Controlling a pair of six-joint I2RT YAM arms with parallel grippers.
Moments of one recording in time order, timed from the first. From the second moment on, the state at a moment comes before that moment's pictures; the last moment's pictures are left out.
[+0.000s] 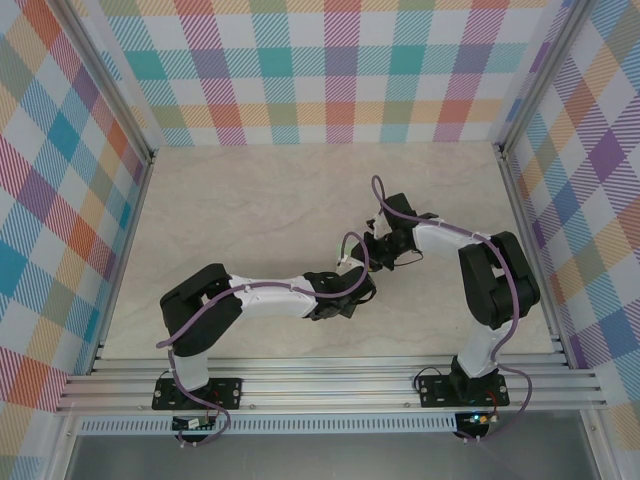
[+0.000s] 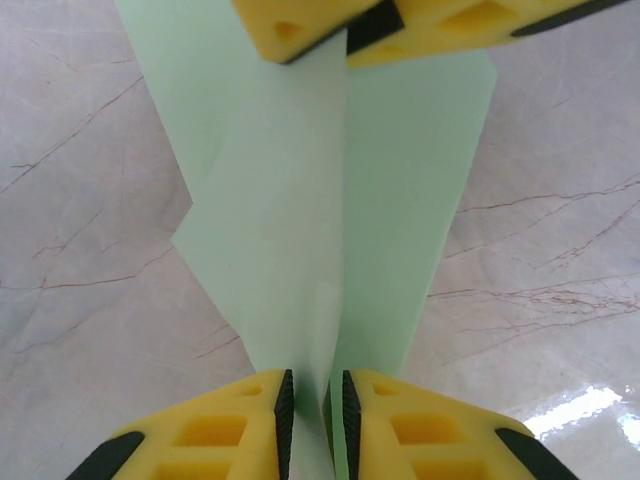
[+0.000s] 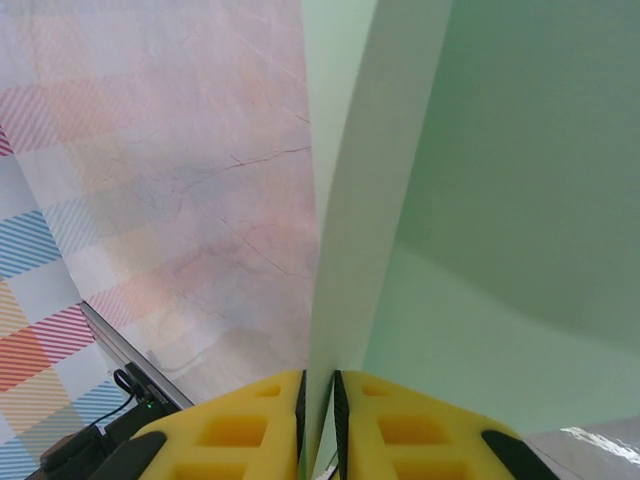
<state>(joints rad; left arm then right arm) -1.10 1.84 1.11 -0.39 -0.40 -0.54 0.41 1.79 1.07 -0.48 -0.69 0.63</state>
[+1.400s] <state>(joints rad) -1.10 1.84 1.10 -0.34 -0.47 -0.55 0.39 1.81 1.11 -0.54 -0.68 0.60</state>
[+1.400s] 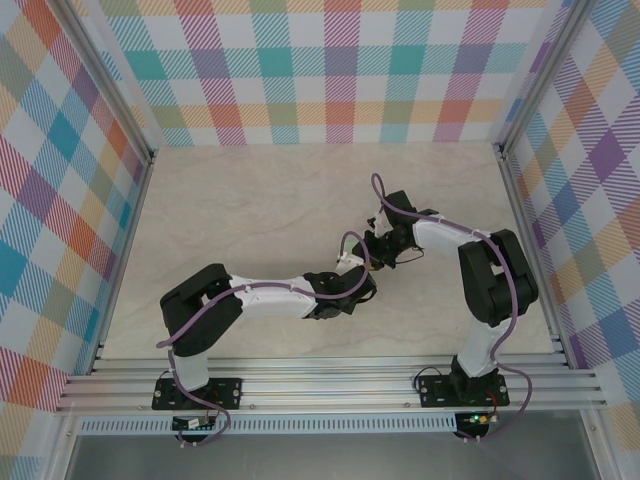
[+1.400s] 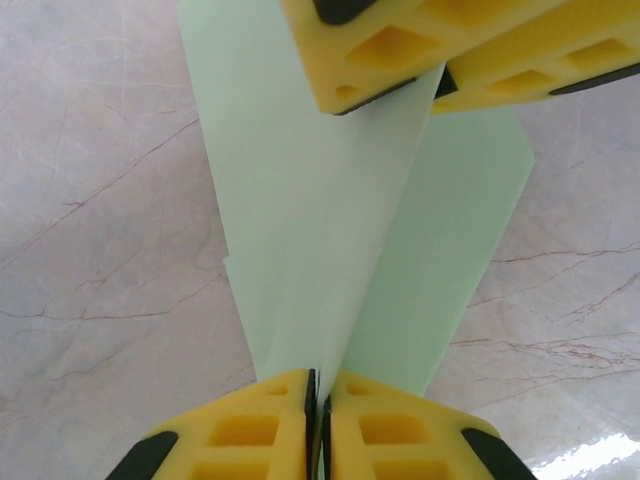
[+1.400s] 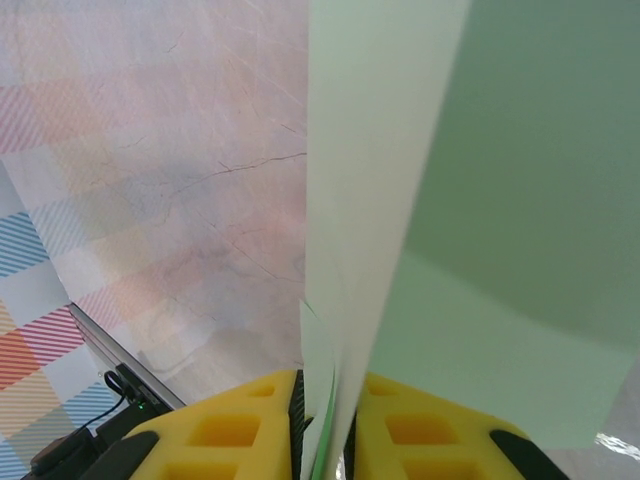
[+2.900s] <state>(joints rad) -0.90 1.74 0.75 0.18 0.04 -0.82 0.43 1.85 1.00 -0.33 -0.83 0.65</state>
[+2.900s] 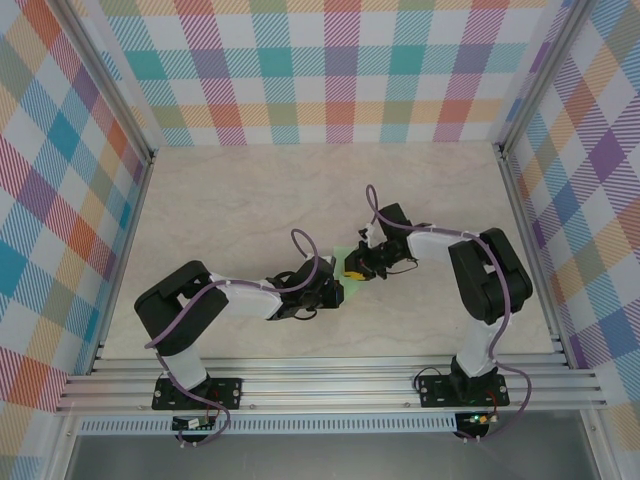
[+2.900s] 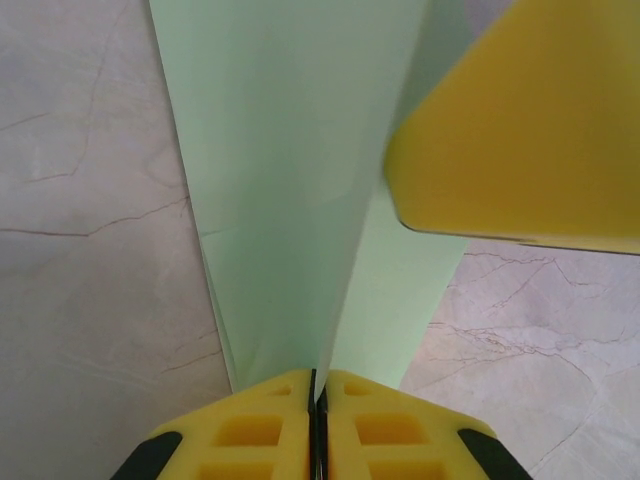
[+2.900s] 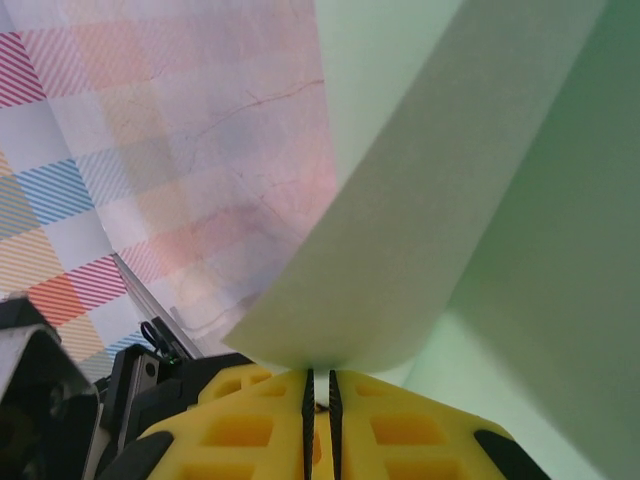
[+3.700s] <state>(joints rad) -0.89 1.69 0.73 0.15 0.06 -0.83 0.43 1.95 1.07 -0.34 -0.79 0.65</state>
